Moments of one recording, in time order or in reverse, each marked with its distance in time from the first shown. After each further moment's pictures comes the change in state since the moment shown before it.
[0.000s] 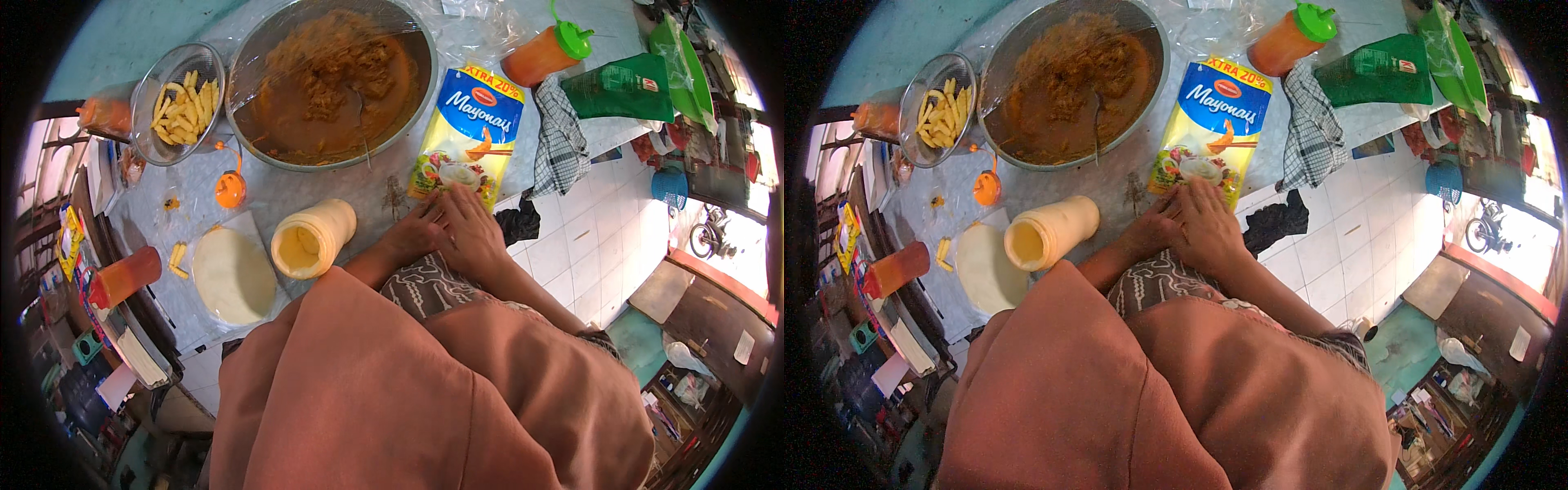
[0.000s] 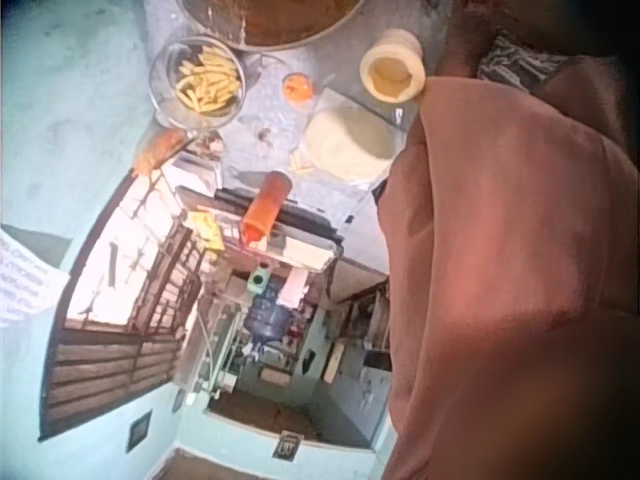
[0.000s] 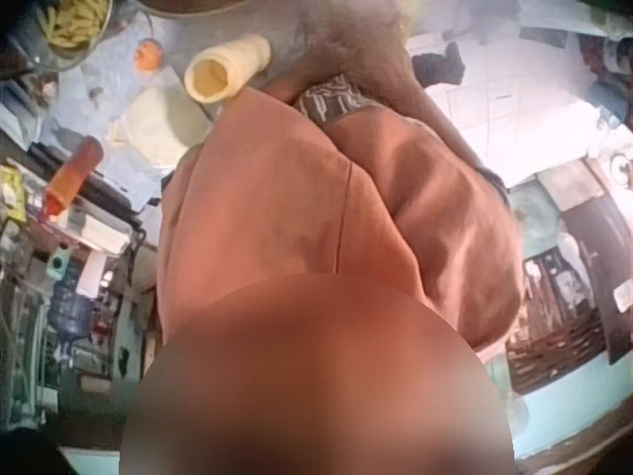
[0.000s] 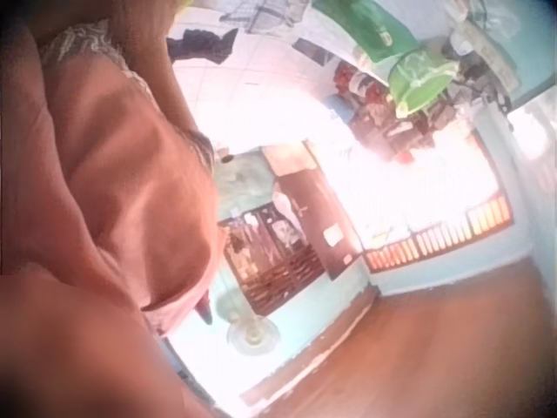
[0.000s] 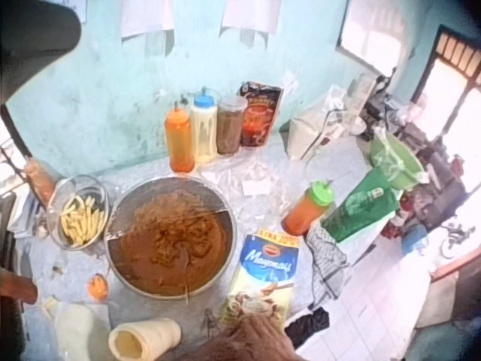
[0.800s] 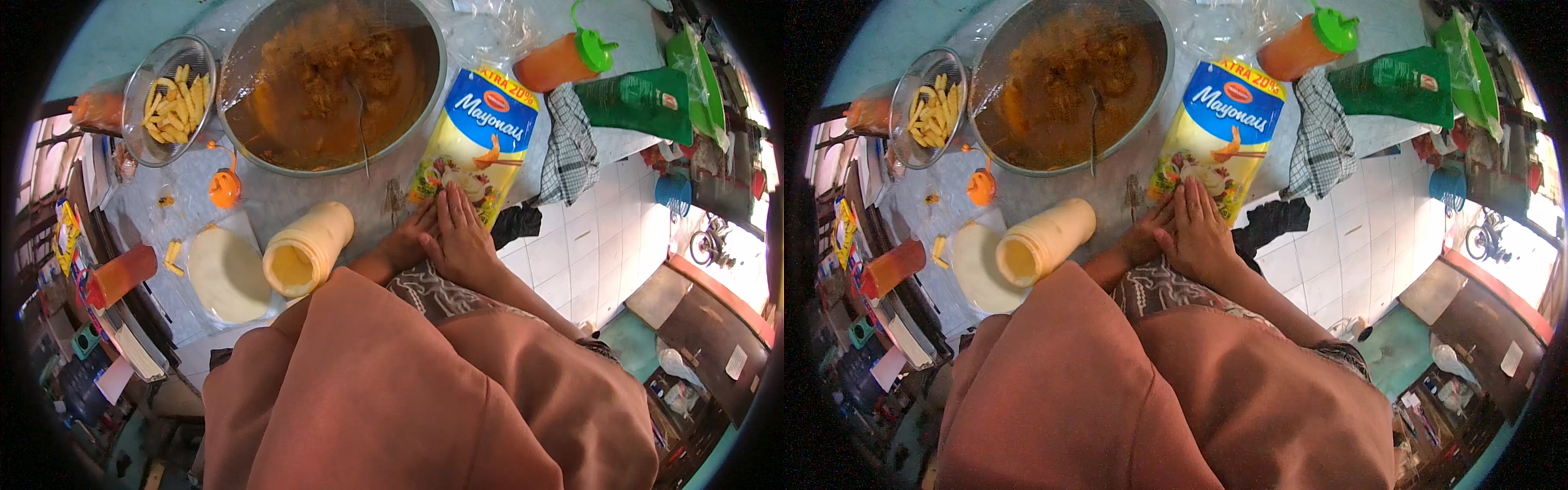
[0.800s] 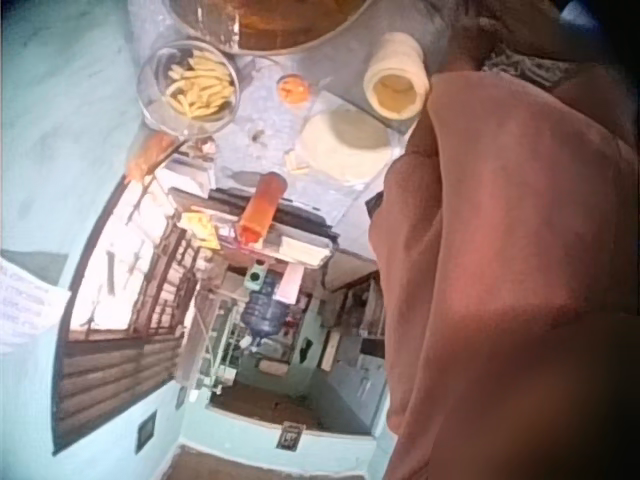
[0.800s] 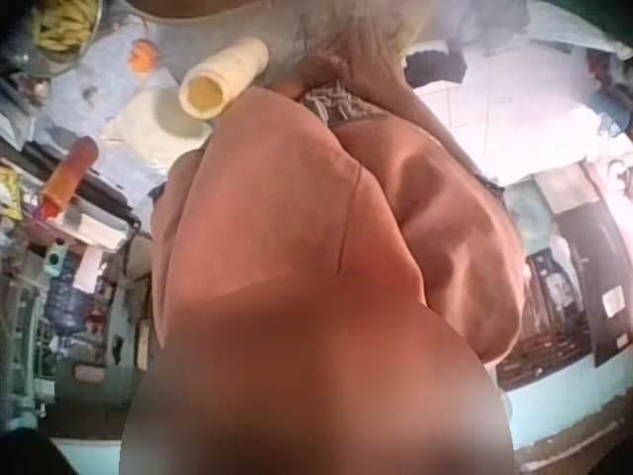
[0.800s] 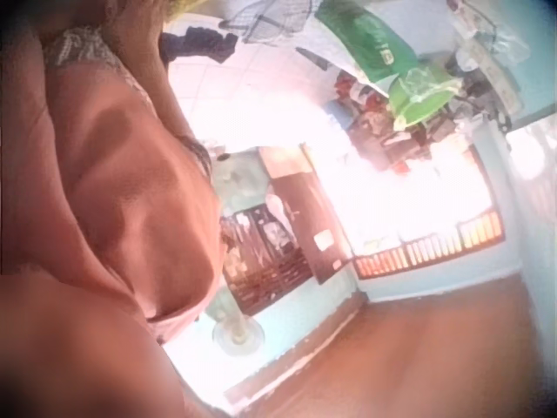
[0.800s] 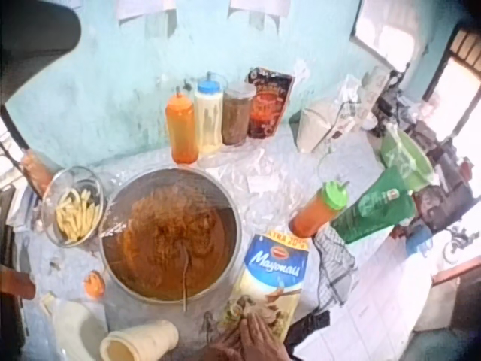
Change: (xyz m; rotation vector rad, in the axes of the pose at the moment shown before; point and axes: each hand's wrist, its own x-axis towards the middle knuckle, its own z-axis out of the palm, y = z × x) left_hand -0.010 0.005 0.033 -0.228 0.125 -0.120; right_hand 0.007 0.000 0.016 0.074 -0.043 -0.043
